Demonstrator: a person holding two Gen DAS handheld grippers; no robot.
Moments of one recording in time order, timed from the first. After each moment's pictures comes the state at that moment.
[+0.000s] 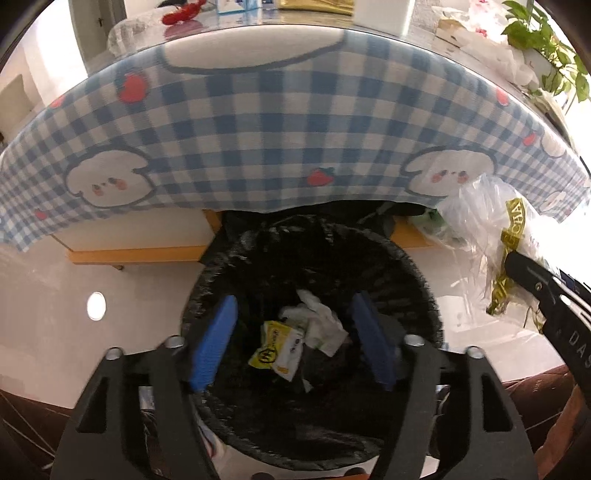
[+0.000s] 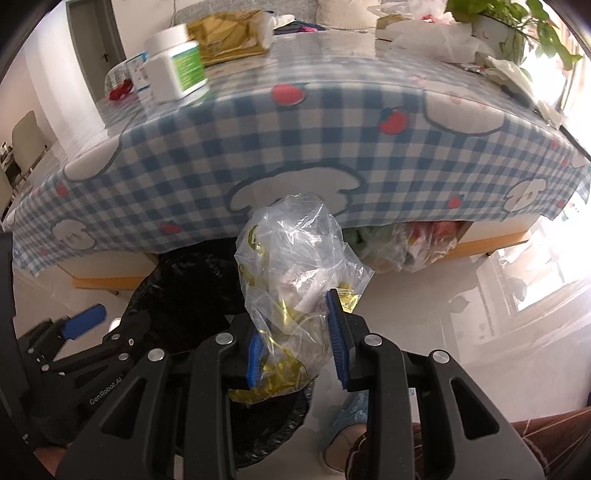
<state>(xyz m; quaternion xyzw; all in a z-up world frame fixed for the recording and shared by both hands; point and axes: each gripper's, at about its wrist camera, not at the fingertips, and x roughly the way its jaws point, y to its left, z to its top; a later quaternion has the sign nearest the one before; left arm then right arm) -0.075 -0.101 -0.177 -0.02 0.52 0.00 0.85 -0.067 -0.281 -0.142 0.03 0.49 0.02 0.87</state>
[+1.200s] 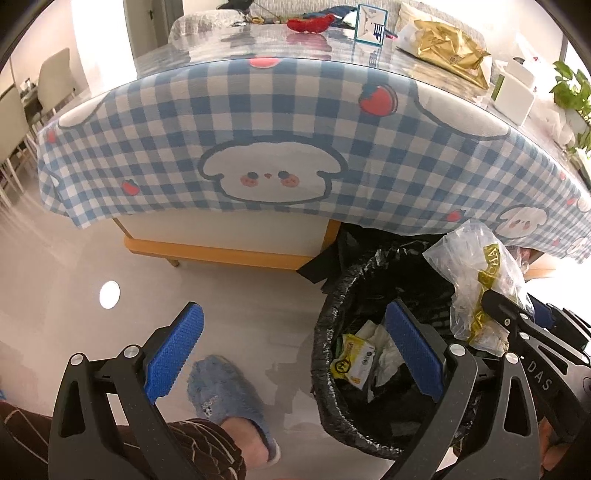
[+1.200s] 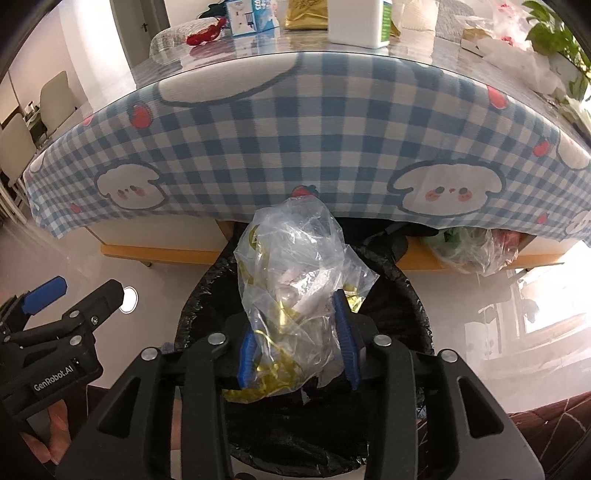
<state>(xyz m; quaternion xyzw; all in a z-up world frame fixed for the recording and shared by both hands) -0.100 0.027 -0.163 -0.05 0.49 0.07 0.87 -0.066 -0.153 -0.159 0.00 0.50 0.08 0.86</state>
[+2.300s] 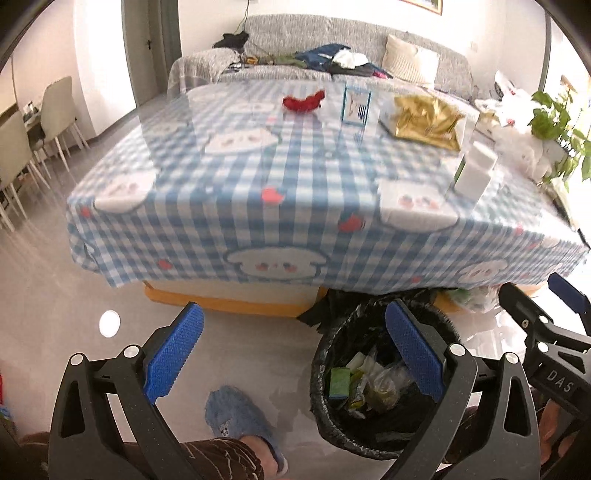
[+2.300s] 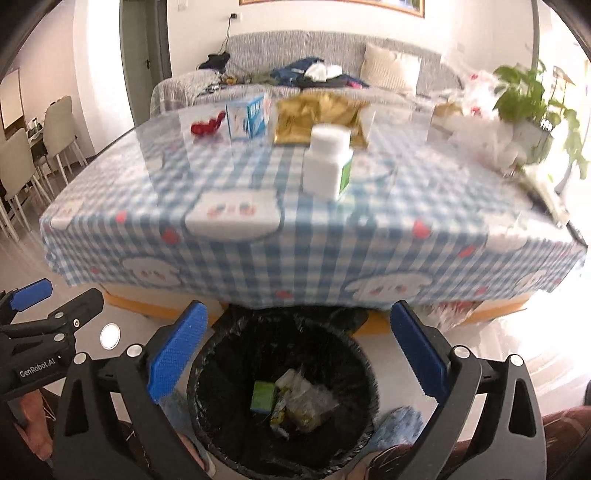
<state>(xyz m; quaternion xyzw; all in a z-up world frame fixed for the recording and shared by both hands) -0.104 0.031 -0.056 -0.04 0.43 0.06 0.90 -0.076 -0.170 -0.044 -0.02 0.40 0.06 0.92</state>
